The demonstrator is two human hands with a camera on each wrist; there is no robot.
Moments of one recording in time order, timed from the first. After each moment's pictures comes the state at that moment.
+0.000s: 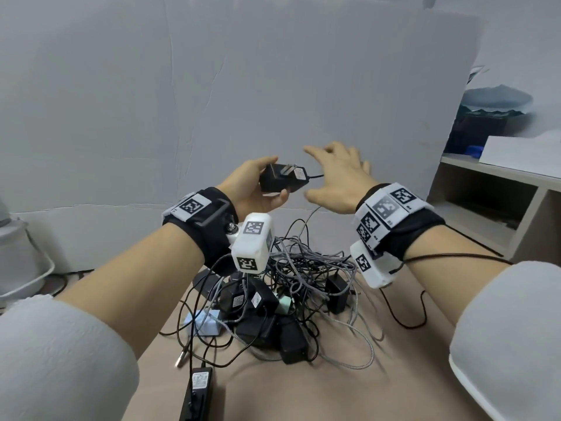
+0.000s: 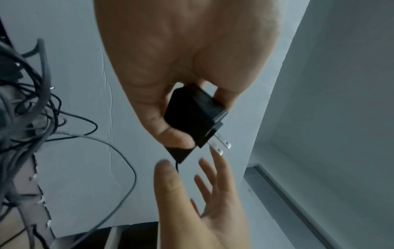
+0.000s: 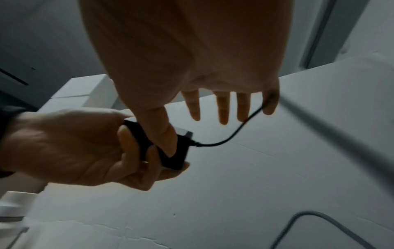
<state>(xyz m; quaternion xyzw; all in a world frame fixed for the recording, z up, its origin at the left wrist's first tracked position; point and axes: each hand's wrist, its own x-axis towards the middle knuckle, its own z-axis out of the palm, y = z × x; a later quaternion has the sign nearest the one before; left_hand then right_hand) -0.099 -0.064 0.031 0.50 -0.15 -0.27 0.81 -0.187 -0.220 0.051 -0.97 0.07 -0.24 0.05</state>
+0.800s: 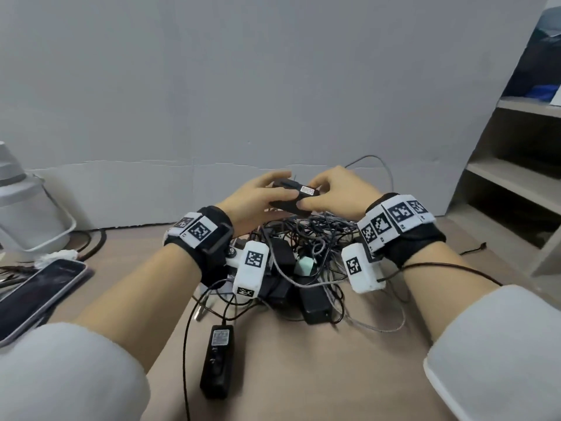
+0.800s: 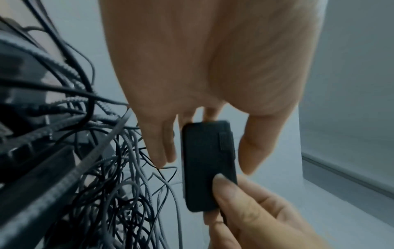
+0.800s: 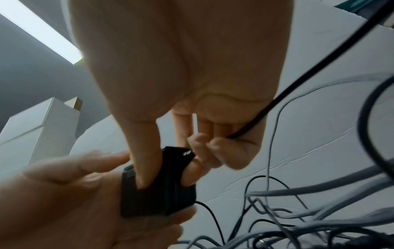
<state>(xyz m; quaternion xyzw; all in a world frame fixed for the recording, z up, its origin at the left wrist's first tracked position) -0.084 -0.036 -0.080 0.62 -0.21 -0.22 0.72 -0.155 -0.210 -0.043 -0.95 0.00 -0.08 0.29</state>
